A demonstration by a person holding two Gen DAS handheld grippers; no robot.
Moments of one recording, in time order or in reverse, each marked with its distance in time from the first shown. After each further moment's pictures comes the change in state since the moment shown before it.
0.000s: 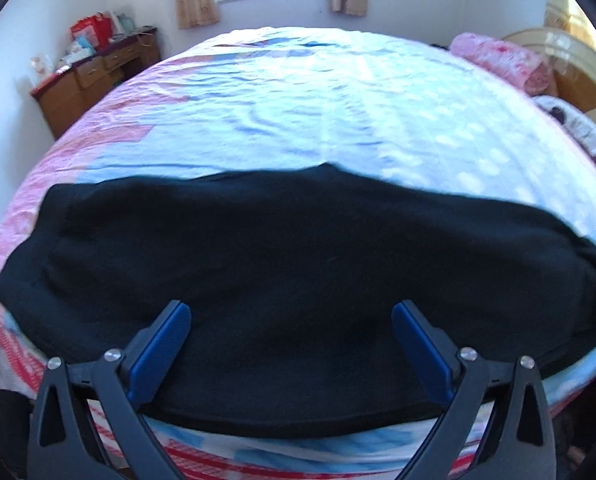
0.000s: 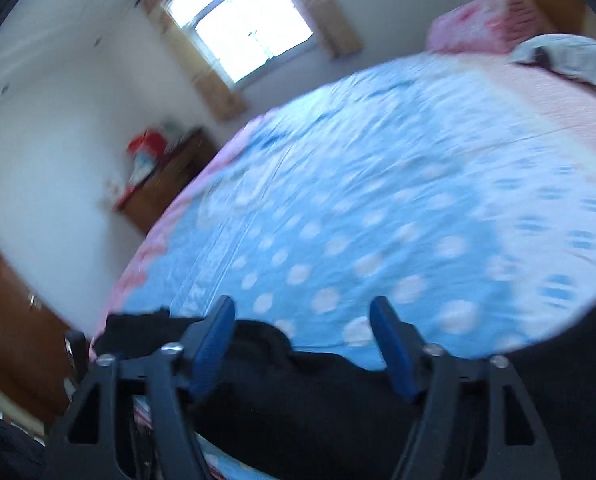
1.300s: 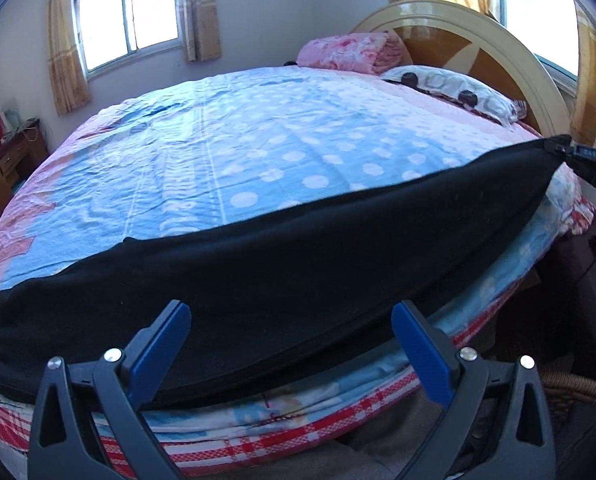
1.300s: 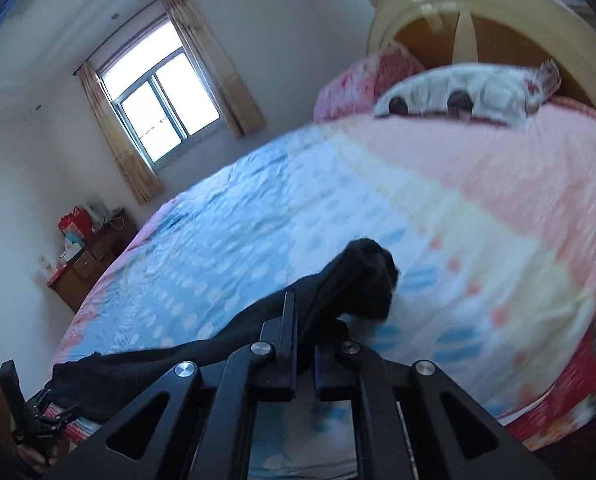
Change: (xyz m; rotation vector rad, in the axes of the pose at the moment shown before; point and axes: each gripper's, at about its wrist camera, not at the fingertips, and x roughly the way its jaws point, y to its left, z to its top) left arm -0.071 -0.123 -0.038 0.369 -0.128 -0.297; right arm -0.127 -0.087 -0.055 0.076 -0.277 -0.324
